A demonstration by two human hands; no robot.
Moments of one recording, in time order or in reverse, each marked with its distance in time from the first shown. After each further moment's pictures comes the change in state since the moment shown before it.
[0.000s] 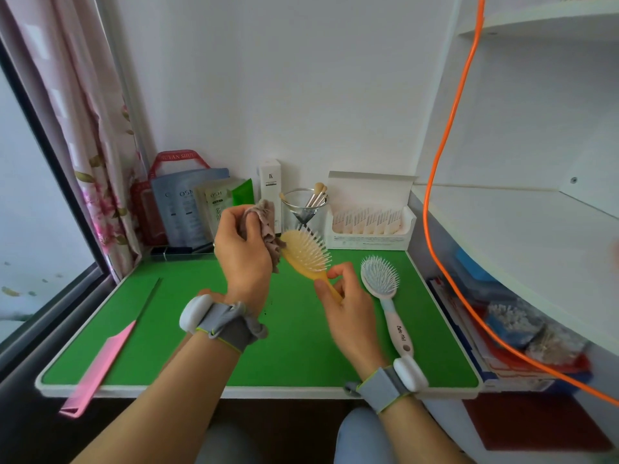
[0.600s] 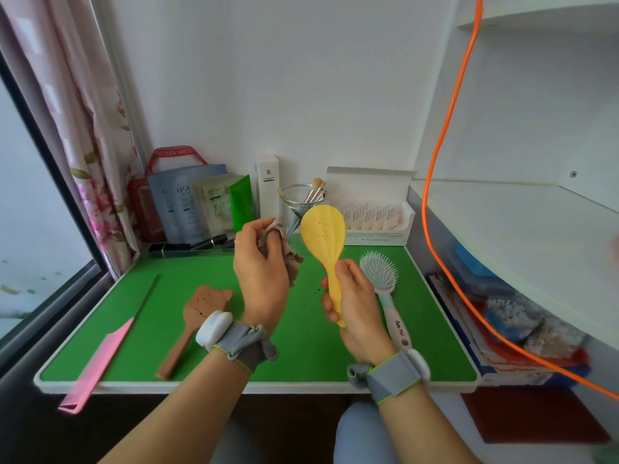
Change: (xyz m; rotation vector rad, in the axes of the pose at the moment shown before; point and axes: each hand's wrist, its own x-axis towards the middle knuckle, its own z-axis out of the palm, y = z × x) left_hand -0.034 -0.010 0.003 0.083 -0.104 0.055; right_hand 0.007 -0.013 -0.004 0.767 -0.037 0.390
